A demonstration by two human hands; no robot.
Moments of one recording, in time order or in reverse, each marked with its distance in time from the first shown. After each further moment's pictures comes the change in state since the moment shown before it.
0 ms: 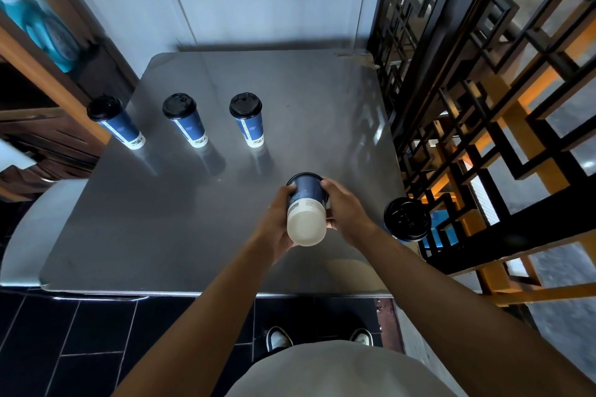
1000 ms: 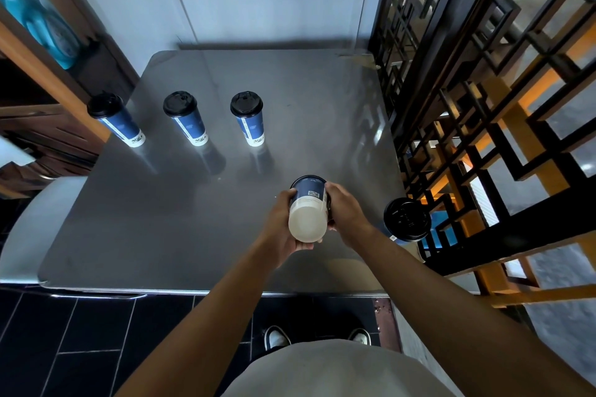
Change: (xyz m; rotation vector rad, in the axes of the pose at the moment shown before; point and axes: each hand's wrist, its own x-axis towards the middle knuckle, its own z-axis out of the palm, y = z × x) left_hand 0.000 -0.012 -0.009 0.202 -0.016 -0.045; right_hand -0.002 0.005 -0.001 -0.093 0.069 -0.039
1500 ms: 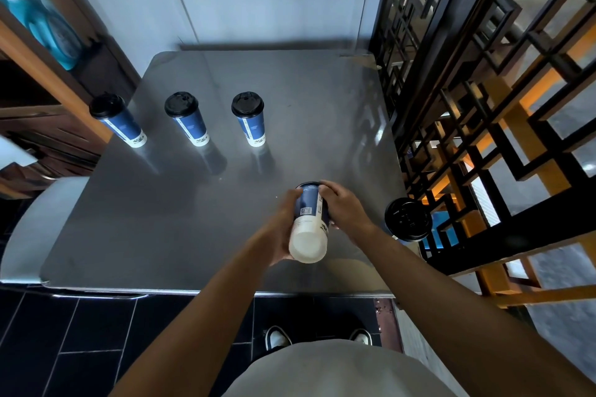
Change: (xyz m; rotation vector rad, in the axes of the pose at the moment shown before) left_hand 0.003 0.003 -0.001 -0.019 -0.006 -0.078; right_hand 0.007 -0.001 -0.005 -0.231 -0.012 -0.129
